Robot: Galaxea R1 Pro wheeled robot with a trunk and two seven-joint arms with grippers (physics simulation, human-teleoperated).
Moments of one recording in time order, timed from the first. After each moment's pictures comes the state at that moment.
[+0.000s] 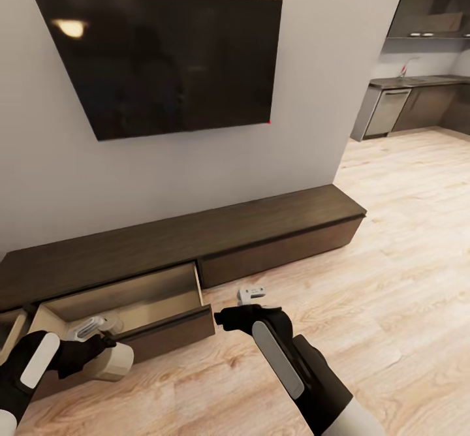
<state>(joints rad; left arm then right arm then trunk) -0.50 0.33 0.22 -0.84 0.63 0.95 0.08 -0.53 0.13 0.54 -1.27 -0.61 0.80 -0.39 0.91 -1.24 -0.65</state>
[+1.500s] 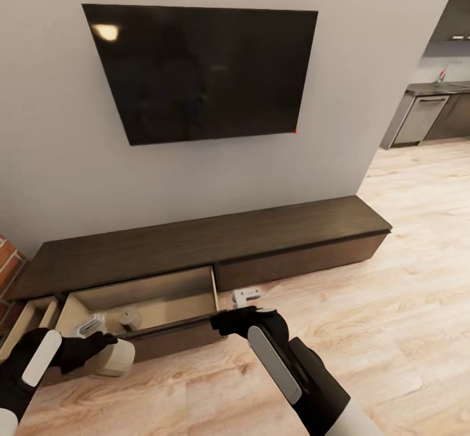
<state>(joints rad) -0.50 0.33 0.20 -0.86 0.62 0.94 0.08 -0.53 0.13 0.59 -1.27 -0.61 0.81 -0.40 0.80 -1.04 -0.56</state>
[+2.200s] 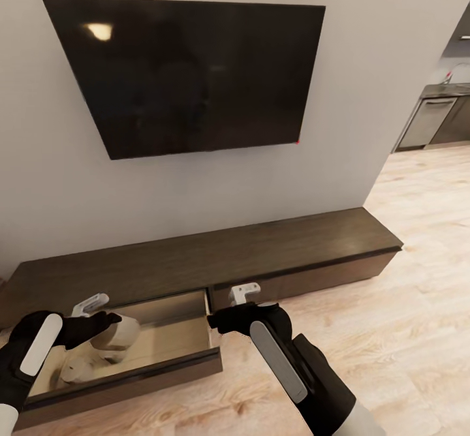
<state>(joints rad) -0.50 0.33 0.19 -1.05 0.62 0.98 0.08 -0.52 0.12 0.59 -1.38 -0.62 0.92 -0.40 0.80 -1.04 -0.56</state>
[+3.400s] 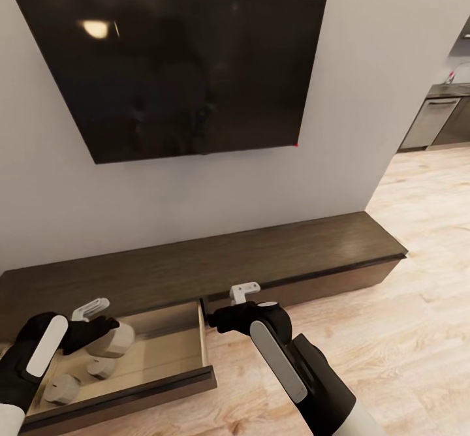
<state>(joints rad) -0.49 0.30 0.19 -1.04 0.62 0.97 0.19 -0.52 0.12 0.59 -1.38 -0.62 0.91 -0.39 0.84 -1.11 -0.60</state>
